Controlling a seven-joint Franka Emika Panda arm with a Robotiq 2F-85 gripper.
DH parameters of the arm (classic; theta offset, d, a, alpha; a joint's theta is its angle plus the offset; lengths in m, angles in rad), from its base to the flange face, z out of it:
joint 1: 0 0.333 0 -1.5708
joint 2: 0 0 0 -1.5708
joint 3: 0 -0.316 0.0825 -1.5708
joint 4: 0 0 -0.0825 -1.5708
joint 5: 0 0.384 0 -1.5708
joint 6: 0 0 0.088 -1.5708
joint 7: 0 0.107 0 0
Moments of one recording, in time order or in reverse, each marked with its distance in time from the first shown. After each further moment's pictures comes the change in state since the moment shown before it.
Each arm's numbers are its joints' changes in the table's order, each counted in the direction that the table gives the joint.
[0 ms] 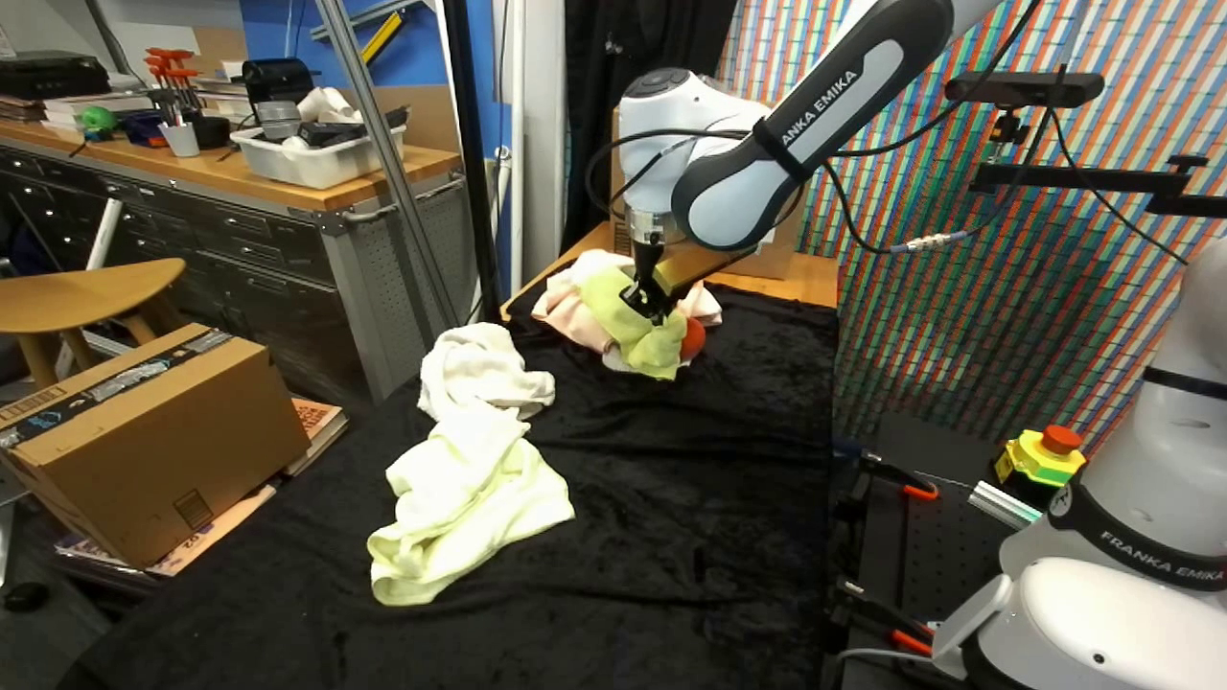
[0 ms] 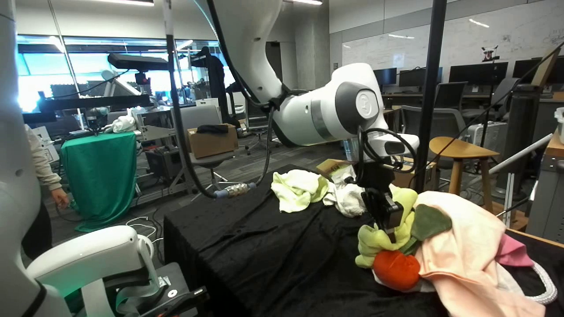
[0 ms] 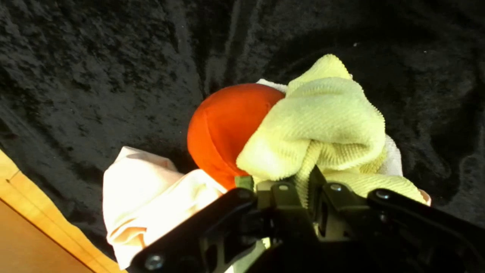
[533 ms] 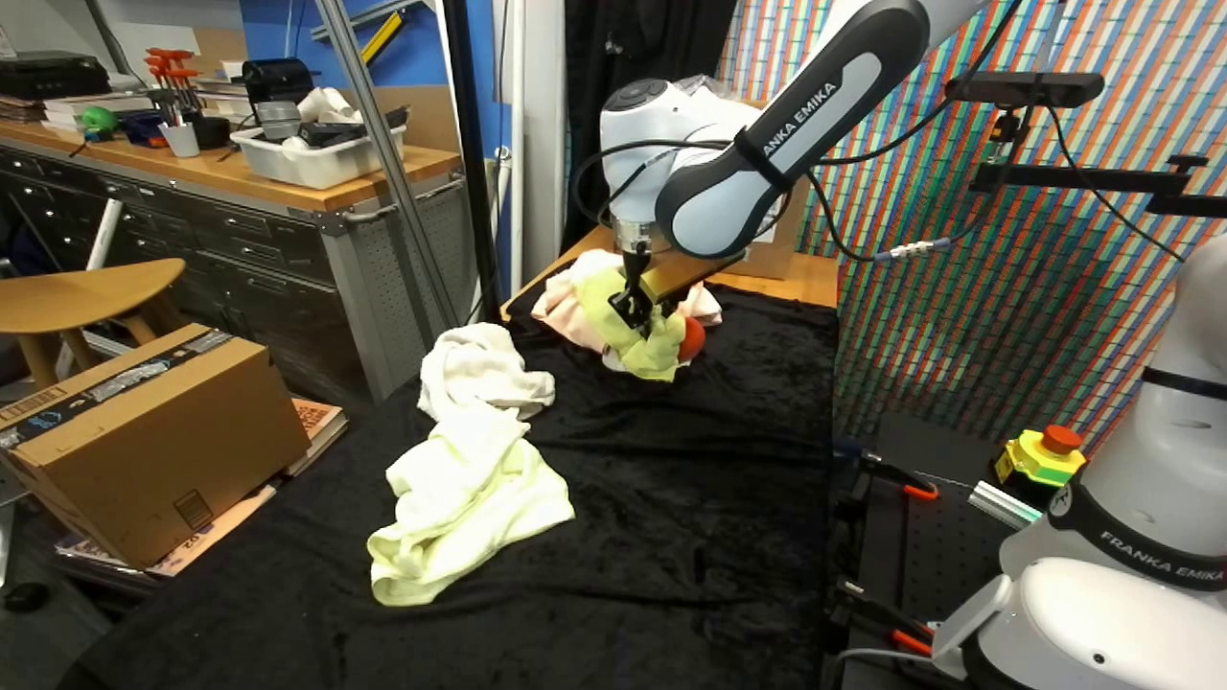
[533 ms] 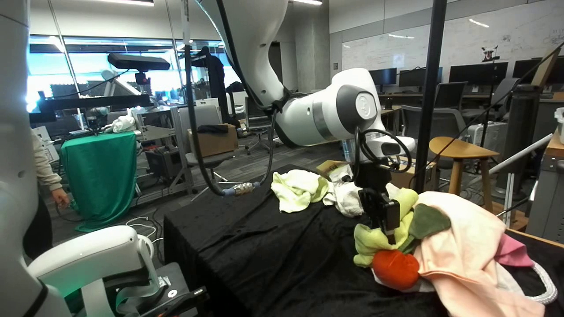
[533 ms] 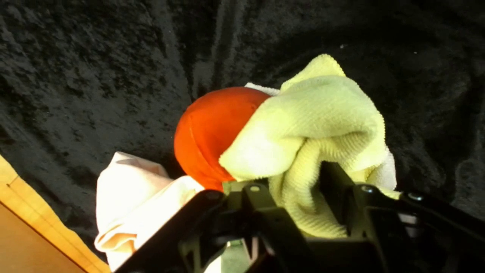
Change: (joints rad) arm 0.037 0.041 0.011 0.045 -0.002 0.045 0.037
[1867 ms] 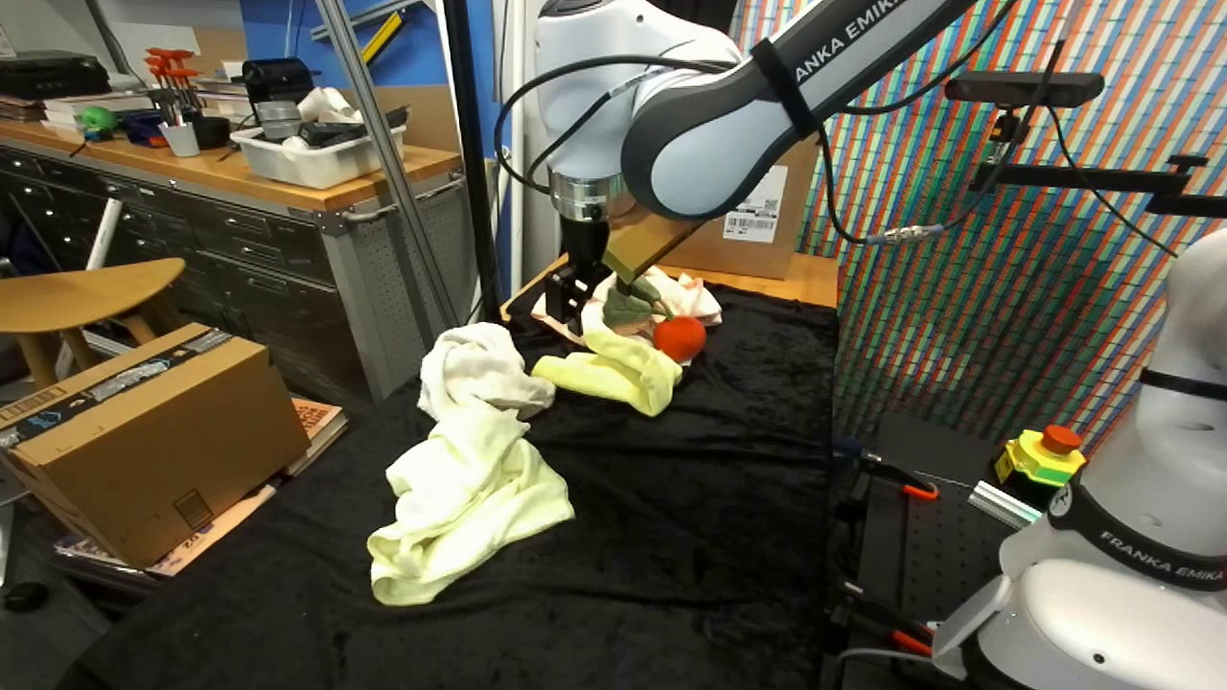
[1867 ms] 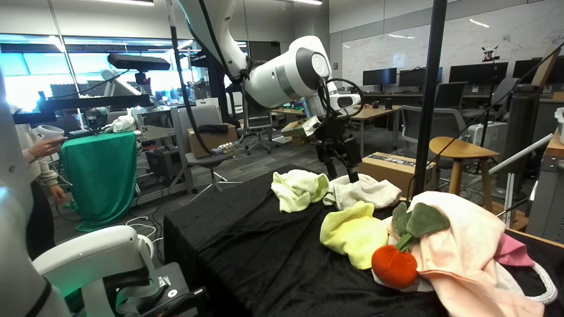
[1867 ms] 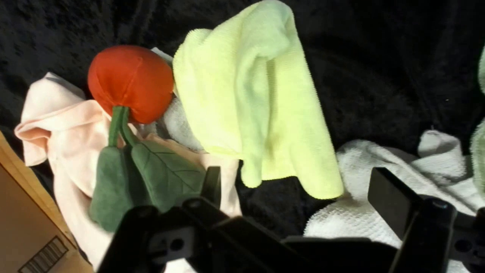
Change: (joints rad) arm 0.083 -0.108 -0.157 0.063 0.007 0.120 -0.122
